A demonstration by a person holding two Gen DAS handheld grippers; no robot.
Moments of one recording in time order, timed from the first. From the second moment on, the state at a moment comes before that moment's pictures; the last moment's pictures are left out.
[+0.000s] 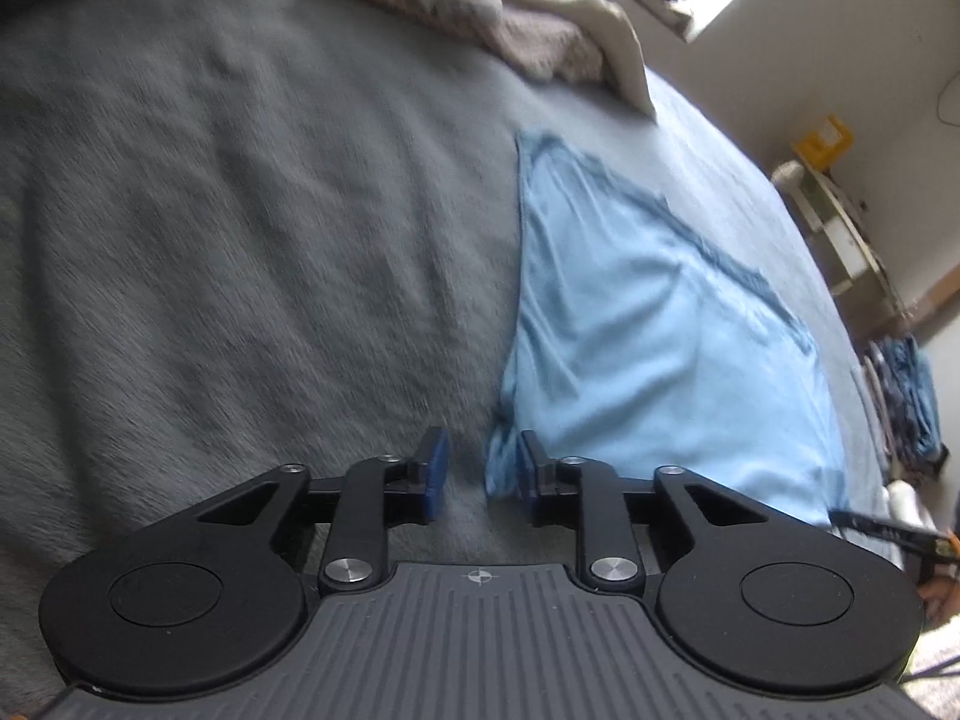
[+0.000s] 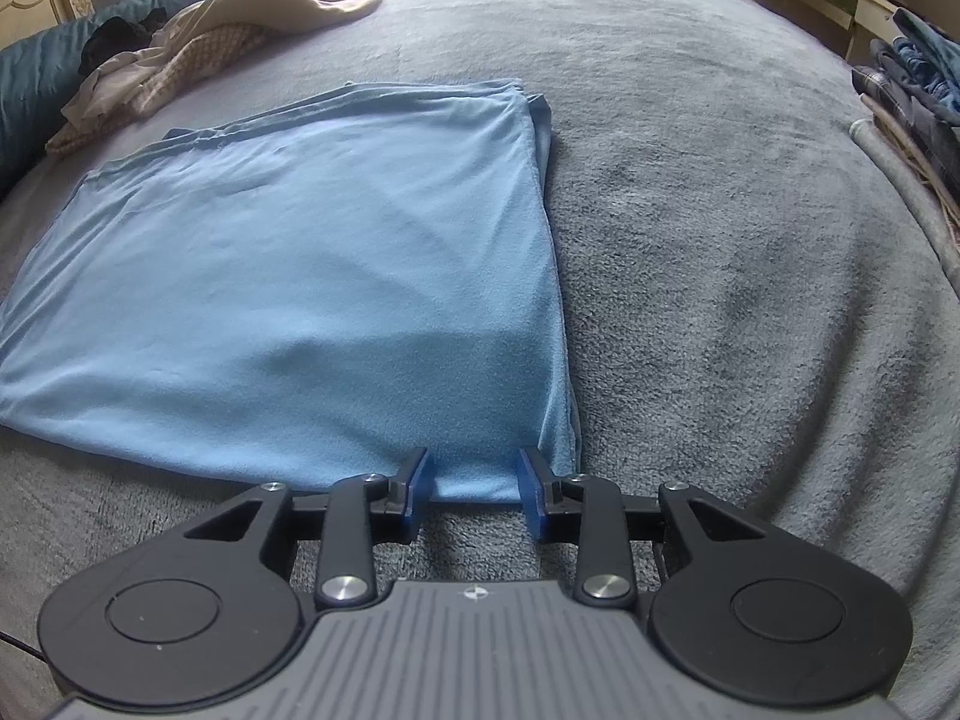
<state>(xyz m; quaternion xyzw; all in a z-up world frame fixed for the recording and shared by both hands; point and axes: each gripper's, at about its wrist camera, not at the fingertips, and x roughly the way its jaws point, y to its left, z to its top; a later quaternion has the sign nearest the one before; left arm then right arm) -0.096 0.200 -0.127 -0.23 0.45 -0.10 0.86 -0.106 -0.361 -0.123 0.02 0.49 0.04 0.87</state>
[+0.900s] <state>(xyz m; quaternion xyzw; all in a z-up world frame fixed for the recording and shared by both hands) -0.028 0.003 -0.104 0.05 0.44 -0.17 0.88 -0.069 -0.281 -0.097 0.03 0.45 0.09 0.89</state>
